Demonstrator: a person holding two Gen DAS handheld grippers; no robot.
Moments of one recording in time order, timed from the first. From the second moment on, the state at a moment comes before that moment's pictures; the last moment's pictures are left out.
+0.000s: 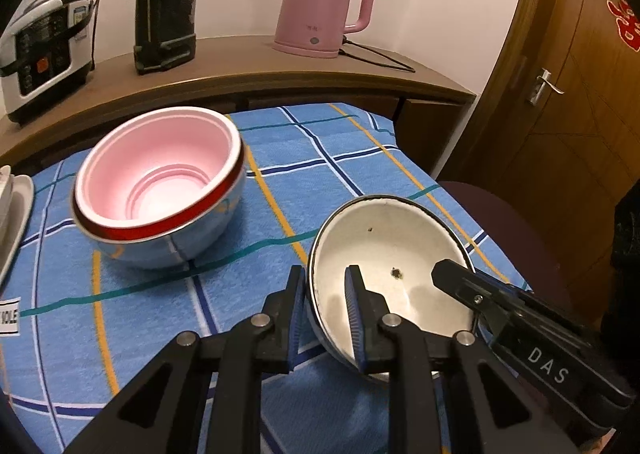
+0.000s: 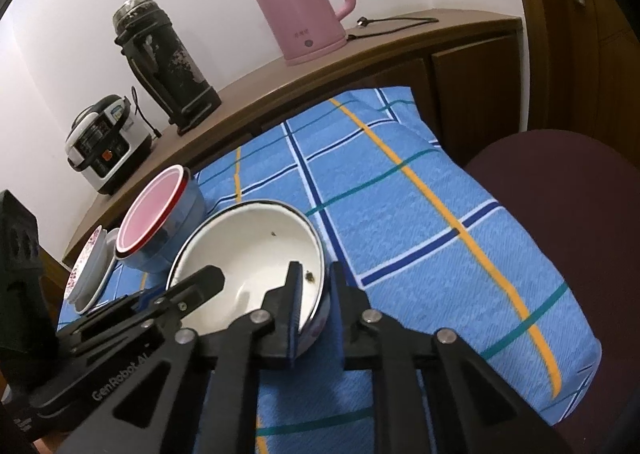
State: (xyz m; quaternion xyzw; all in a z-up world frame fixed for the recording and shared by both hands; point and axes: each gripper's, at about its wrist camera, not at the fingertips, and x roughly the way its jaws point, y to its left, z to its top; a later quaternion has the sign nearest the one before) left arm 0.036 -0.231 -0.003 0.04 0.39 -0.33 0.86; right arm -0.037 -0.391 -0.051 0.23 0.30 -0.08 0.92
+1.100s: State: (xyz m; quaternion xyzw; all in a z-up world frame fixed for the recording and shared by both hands) left arm 0.029 -0.135 0.003 -0.01 0.39 -0.29 0.87; right arm -0.021 -0.317 -0.041 0.21 0.32 -0.01 0.92
